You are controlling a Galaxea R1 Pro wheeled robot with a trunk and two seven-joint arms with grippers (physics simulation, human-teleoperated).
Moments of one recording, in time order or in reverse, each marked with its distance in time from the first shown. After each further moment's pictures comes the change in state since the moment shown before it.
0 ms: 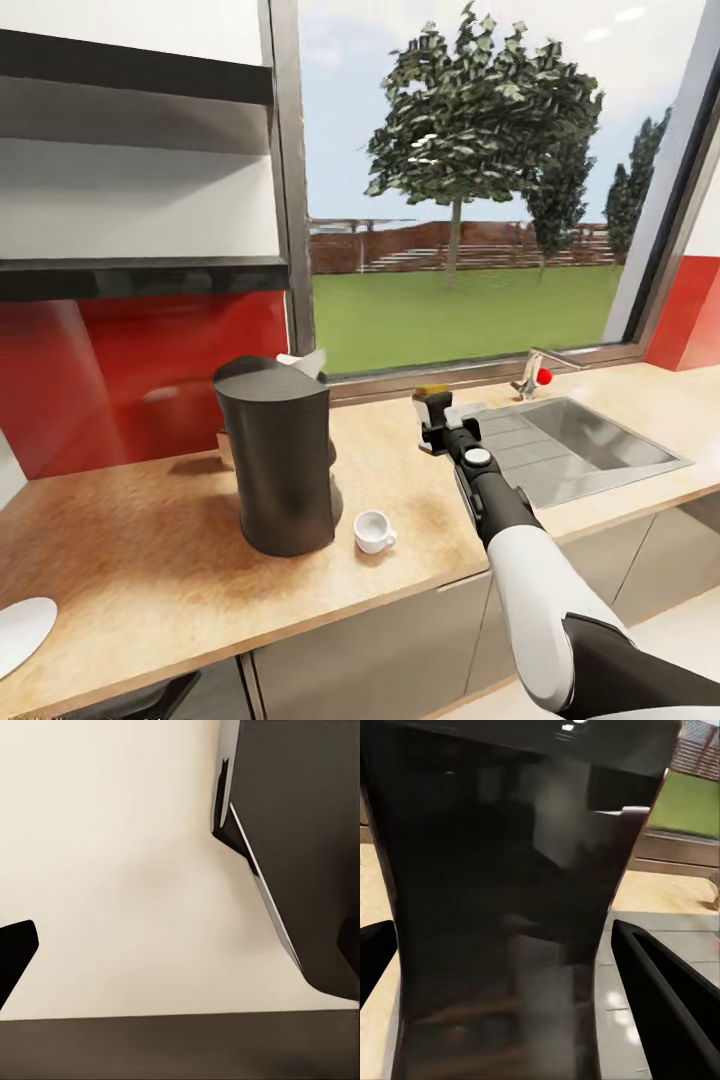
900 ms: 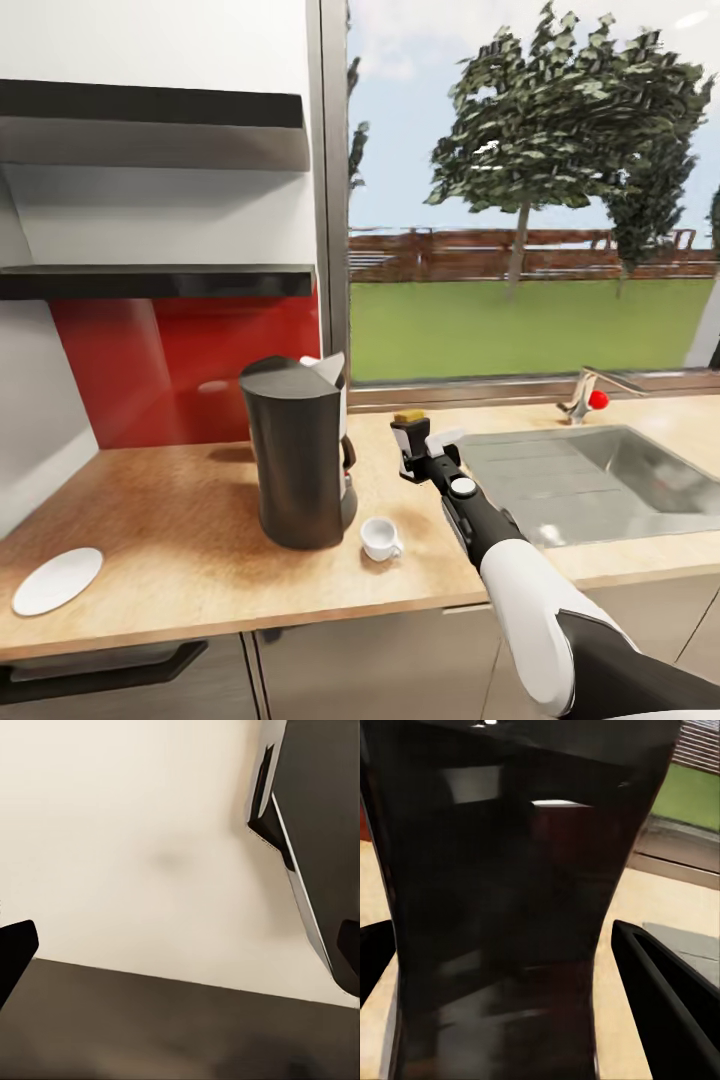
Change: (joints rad) left arm 0.001 0.002 0.028 0.001 0.000 0.055 0.091; right arm 0.008 0.000 0.011 0.215 0.009 -0.160 0.007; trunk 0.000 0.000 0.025
